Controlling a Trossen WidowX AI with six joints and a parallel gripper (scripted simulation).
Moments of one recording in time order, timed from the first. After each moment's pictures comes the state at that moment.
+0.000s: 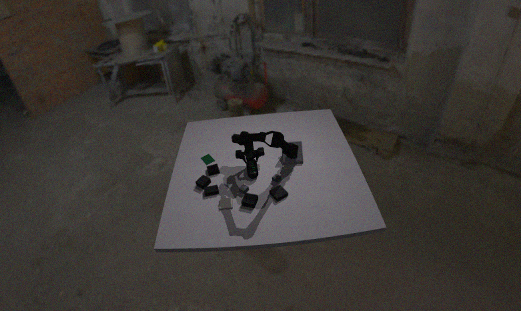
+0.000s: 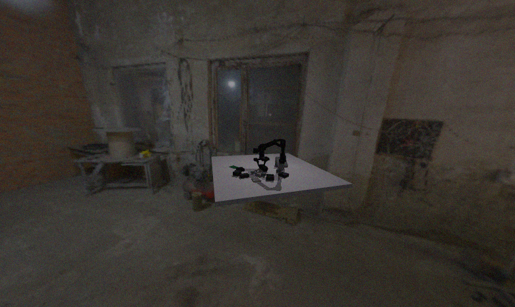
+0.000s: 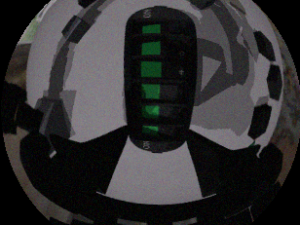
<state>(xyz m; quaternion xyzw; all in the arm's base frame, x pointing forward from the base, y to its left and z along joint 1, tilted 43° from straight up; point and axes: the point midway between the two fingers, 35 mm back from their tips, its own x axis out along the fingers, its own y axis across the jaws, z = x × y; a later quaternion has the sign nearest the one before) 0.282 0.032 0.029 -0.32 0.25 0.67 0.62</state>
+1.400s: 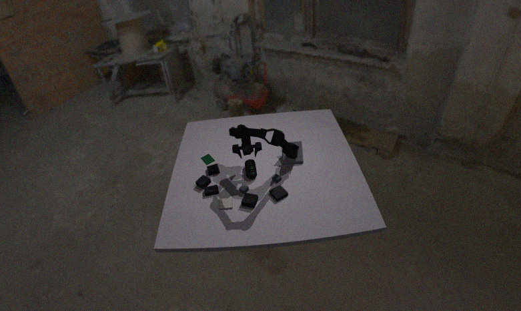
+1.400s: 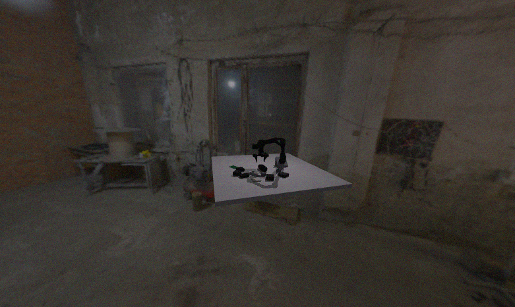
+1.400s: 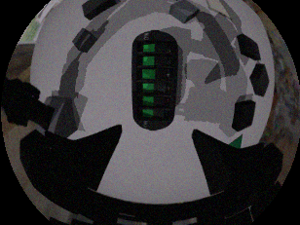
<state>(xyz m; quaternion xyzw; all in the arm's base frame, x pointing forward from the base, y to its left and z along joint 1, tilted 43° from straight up) 0.297 0.002 0.069 -0.31 0.25 0.66 0.63</state>
